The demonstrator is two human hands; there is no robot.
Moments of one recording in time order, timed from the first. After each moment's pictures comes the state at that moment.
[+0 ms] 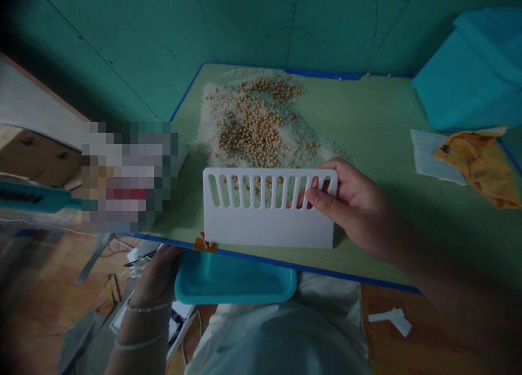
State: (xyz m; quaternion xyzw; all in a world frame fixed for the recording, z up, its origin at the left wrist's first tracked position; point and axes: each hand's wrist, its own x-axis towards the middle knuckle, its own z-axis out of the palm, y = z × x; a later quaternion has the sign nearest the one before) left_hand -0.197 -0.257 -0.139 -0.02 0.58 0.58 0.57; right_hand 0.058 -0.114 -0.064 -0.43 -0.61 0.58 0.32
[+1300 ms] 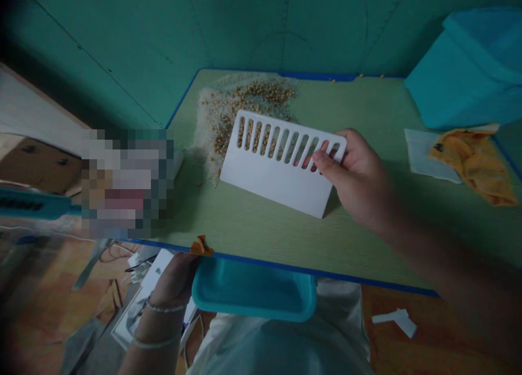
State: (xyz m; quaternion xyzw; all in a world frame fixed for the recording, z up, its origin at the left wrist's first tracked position) left_hand -0.170 -0.249 -0.140 0.00 0.56 0.57 0.60; right_hand 0.055 -0.081 -0.074 -0.46 -0.57 0.51 0.46
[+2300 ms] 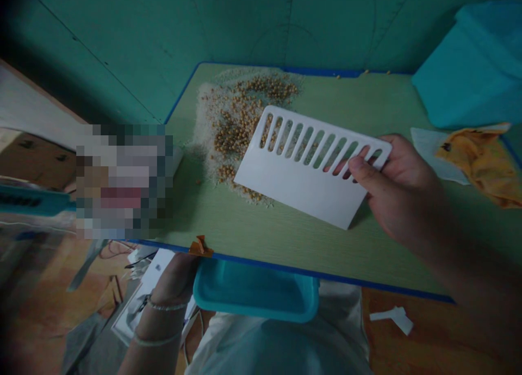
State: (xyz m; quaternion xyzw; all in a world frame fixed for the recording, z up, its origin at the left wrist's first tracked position) left_hand -0.169 -0.249 -0.146 0.01 0.53 0.59 0.61; right_hand 0.072 -0.094 -0.060 -0.56 -0.50 0.48 0.45
